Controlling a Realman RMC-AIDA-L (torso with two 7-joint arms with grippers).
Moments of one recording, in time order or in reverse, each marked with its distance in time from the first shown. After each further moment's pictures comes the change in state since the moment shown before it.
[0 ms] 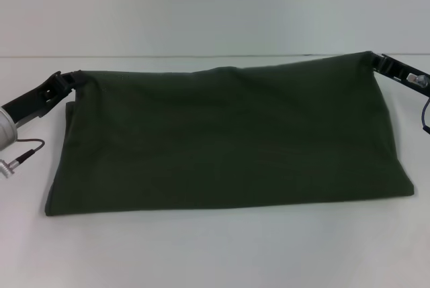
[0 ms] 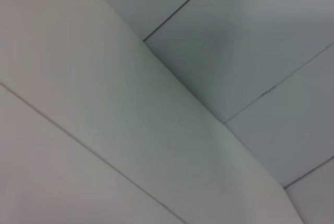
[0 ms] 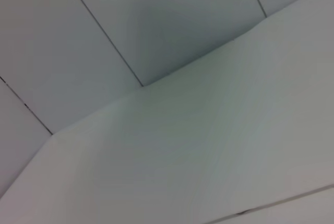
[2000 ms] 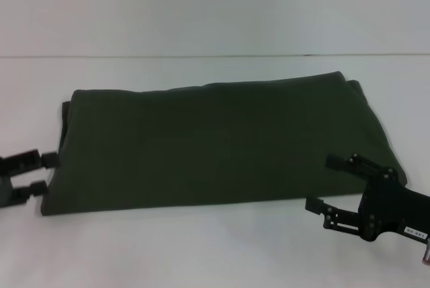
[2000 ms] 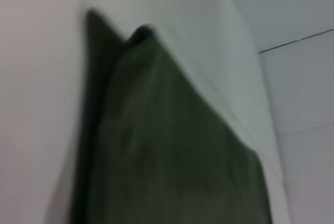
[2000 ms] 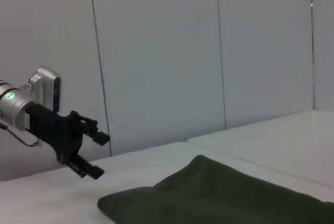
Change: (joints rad) left arm 0.264 0.161 0.252 0.205 0.142 0.591 -0.511; right arm -0.346 -0.002 -0.241 -0.005 0.016 -0.807 -0.793
